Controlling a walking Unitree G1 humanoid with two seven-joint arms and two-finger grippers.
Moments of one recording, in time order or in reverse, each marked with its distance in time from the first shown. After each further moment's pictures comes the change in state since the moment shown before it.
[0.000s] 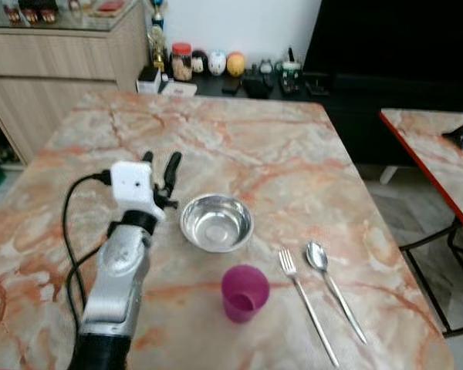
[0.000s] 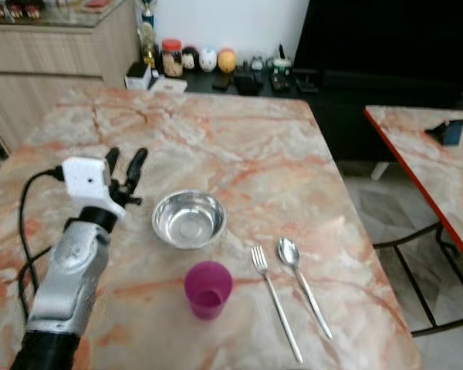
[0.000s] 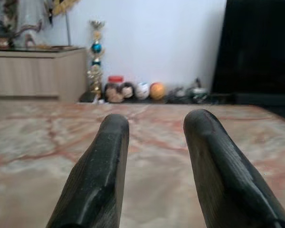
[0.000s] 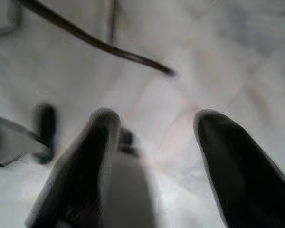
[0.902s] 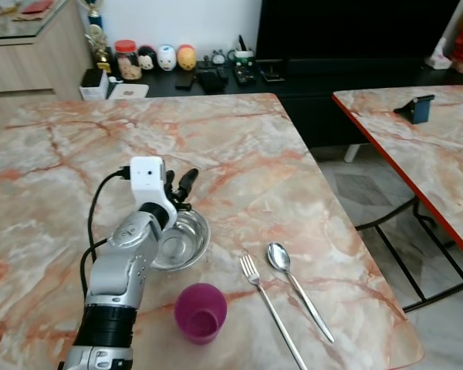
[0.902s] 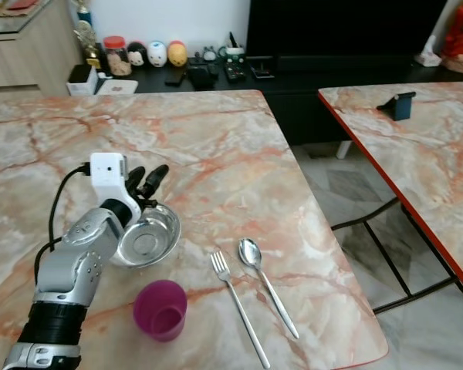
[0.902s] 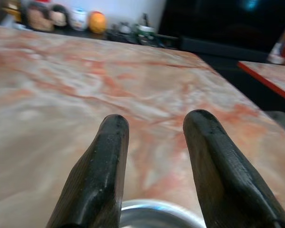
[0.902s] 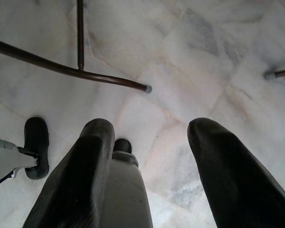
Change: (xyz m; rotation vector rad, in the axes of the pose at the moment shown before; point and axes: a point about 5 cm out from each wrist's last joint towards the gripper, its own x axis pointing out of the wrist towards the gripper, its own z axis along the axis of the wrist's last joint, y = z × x) left arm 0.024 -0.016 -0.015 -0.223 0.314 -0.102; right arm 0.001 -0.006 0.011 -0.005 -0.030 -0.018
